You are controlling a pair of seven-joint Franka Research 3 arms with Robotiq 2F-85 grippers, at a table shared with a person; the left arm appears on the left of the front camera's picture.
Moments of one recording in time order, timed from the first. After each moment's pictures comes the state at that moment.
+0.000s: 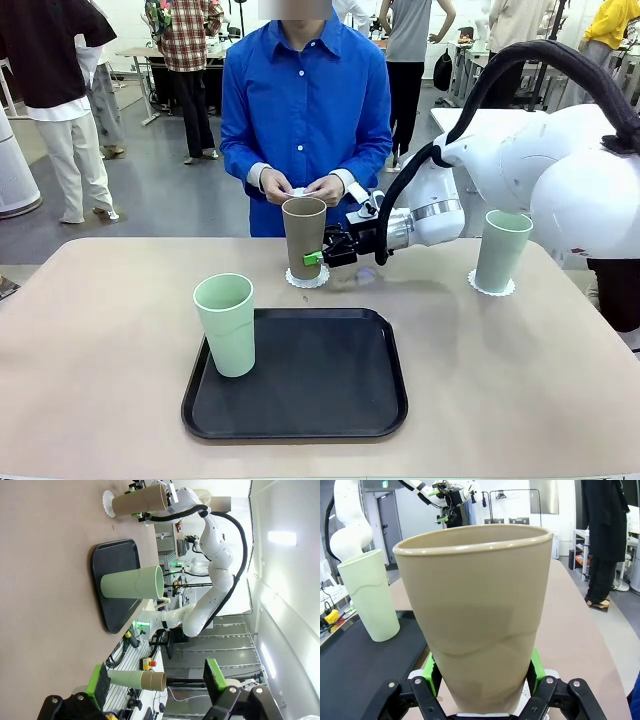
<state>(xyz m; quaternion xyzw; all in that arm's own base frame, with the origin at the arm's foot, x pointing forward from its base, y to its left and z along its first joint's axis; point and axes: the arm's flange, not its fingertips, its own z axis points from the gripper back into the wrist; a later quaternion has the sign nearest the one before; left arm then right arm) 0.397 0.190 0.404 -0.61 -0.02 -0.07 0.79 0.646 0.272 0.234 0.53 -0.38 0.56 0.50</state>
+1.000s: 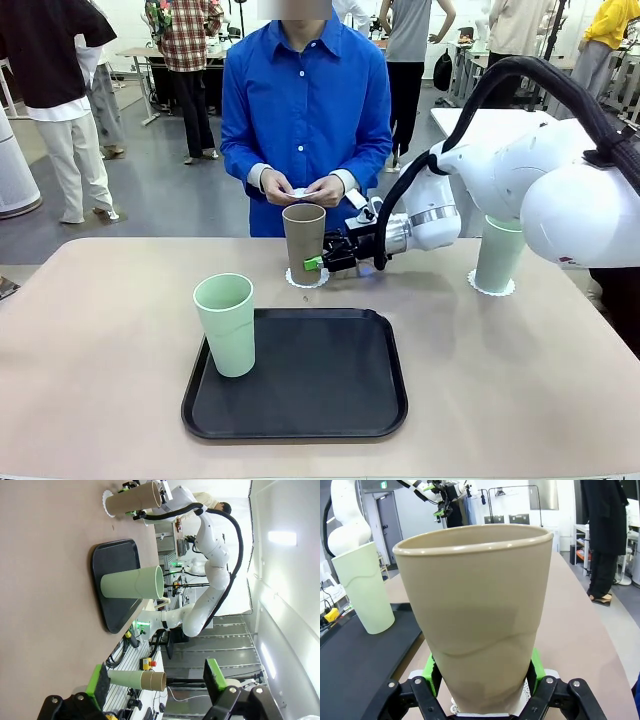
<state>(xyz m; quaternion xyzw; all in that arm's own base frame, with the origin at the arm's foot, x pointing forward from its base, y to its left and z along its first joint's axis) 0.397 0.190 0.404 -0.61 -0.02 -0.07 0.79 0.656 0.273 0.217 0.54 -0.37 0.56 0.51</state>
